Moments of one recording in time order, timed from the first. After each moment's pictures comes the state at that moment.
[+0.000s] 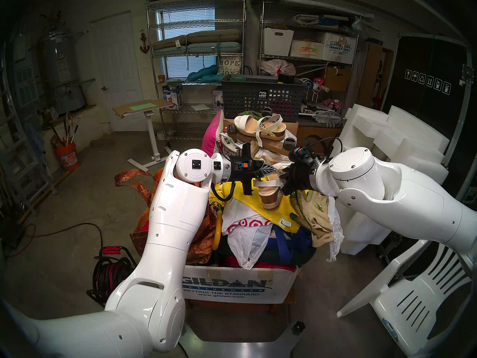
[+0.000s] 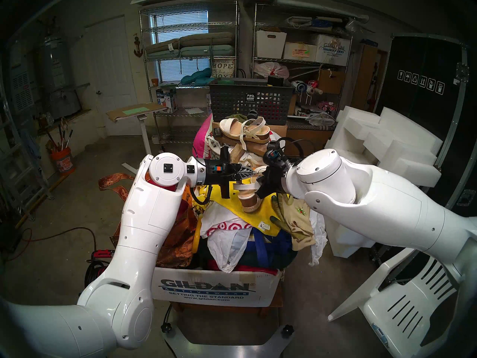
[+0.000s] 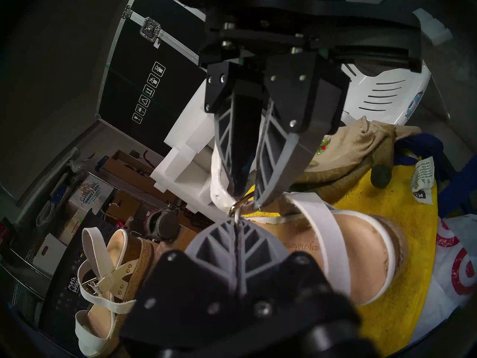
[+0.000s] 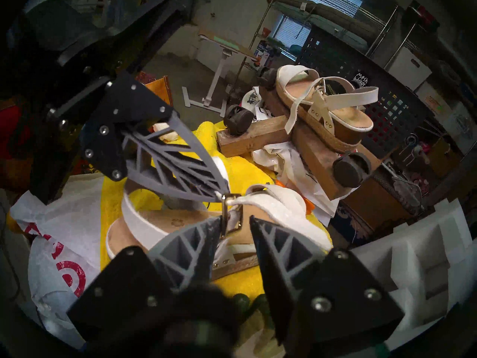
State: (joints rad) left arm 1.01 -1.65 -1.49 -1.42 0.63 -0.36 -1.20; right arm -0.53 -0.53 0.39 -2.02 1.04 0.70 -0.31
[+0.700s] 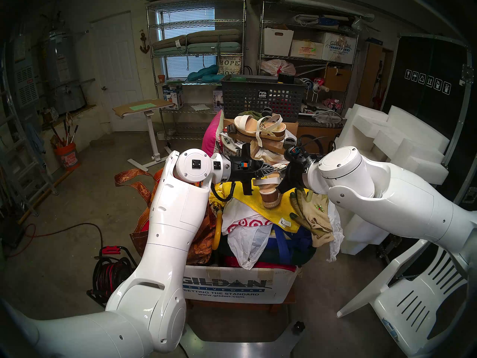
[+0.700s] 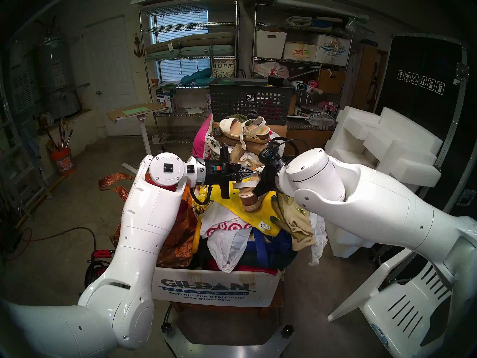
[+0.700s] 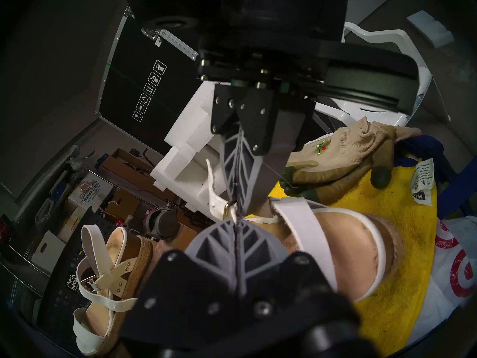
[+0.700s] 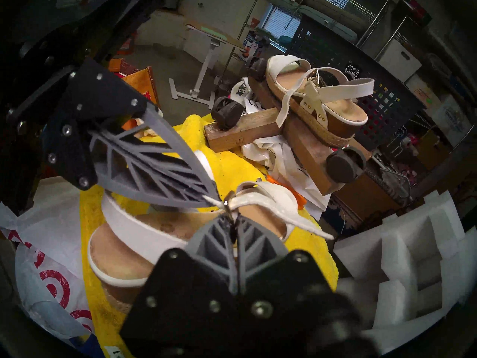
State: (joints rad) left arm 1.01 -1.65 -1.49 -1.42 0.63 -0.35 -1.20; right arm -0.54 -0.60 0.41 -1.98 1.08 0.76 -0.44
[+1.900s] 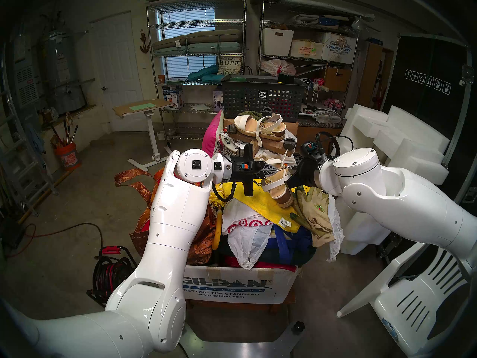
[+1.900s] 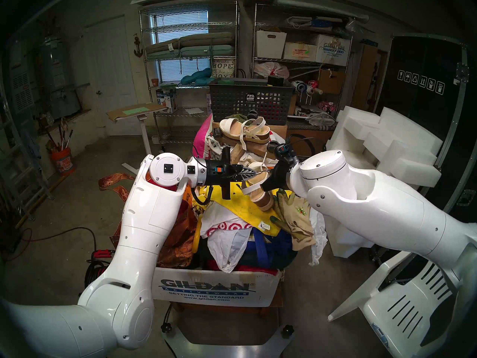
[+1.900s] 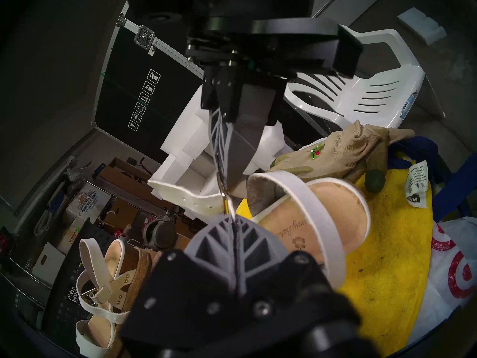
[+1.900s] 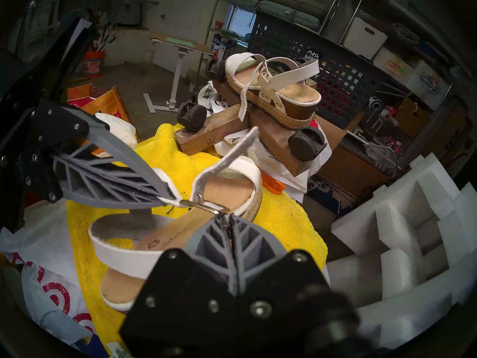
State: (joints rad) left arm 1.01 -1.65 -1.49 -1.42 0.62 -0.38 -1.23; right arm -0.61 -0.52 0.49 -2.05 1.24 0.68 -0.59
